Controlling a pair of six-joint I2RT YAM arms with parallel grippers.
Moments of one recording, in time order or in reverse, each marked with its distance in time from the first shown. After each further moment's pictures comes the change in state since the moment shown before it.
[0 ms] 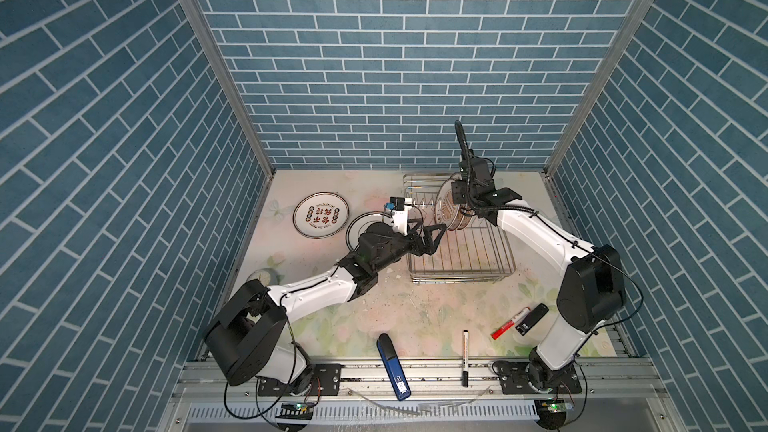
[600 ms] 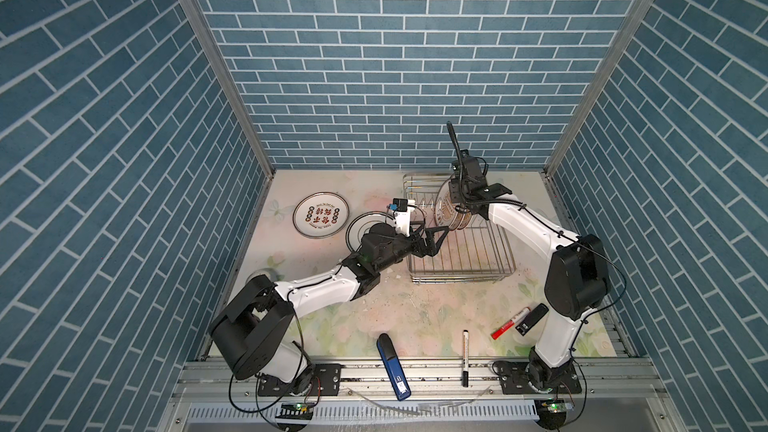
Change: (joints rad) left arm -0.003 0.039 0.002 0.029 0.038 -0.019; right arm 0.001 0.119 0.096 -0.042 0.082 0.000
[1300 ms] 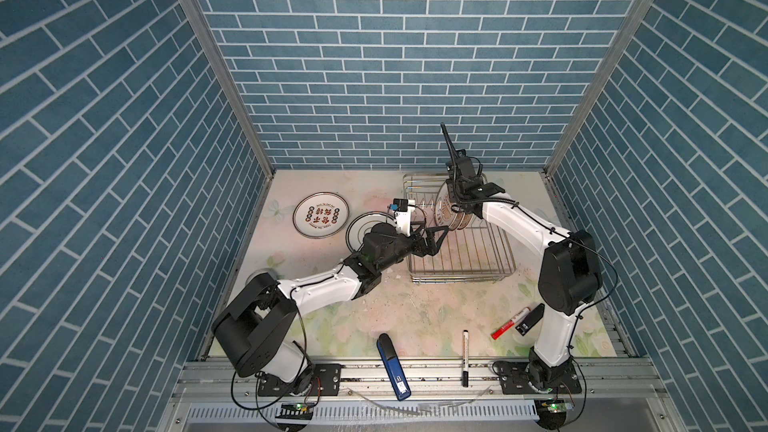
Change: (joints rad) left arm 0.000 0.017 0.005 -0.008 -0.024 -0.002; right arm 0.029 0.026 0.016 -0.006 0.113 -0.021
